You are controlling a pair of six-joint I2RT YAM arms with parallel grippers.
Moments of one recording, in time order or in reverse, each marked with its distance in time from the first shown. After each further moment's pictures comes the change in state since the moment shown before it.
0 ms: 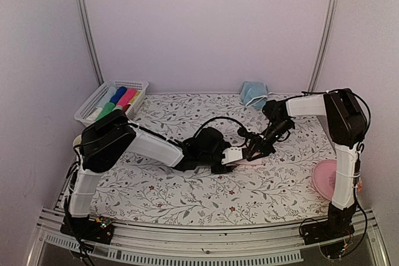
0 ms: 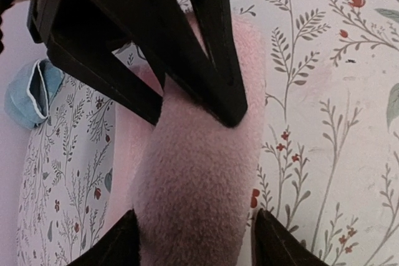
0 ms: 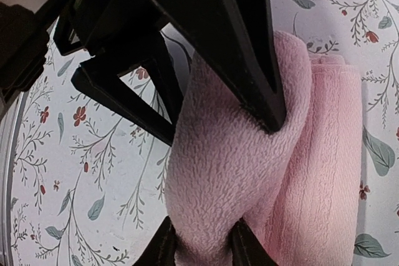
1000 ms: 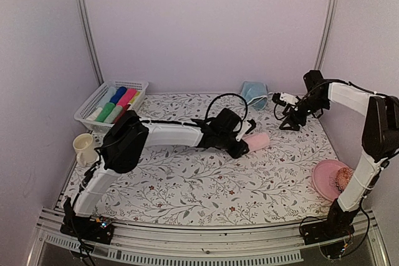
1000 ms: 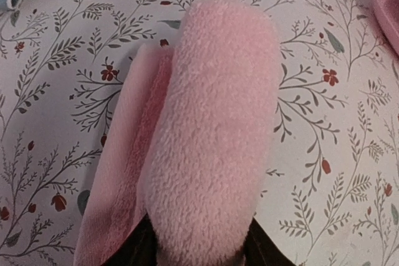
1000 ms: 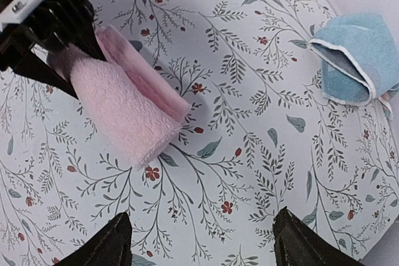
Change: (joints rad) left arm 0.047 0.239 0.586 -0.506 0.079 -0.688; right arm -0.262 -0.352 -0.046 0.139 0.295 0.177
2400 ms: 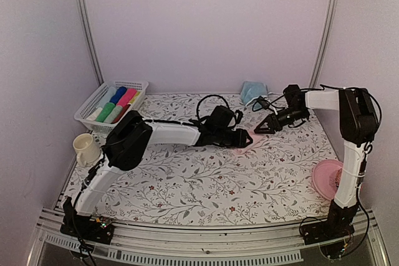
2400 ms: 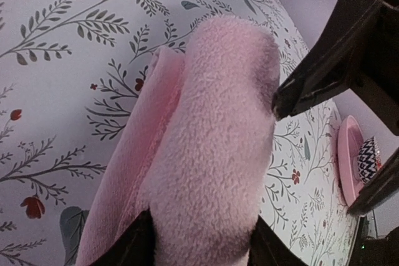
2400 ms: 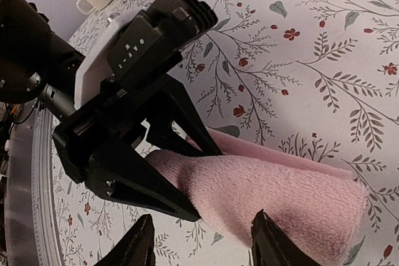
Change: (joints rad) left arm 0.055 0.079 0.033 0.179 0.122 -0.635; right arm 0.064 0.286 0.064 0.117 -0.470 0.468
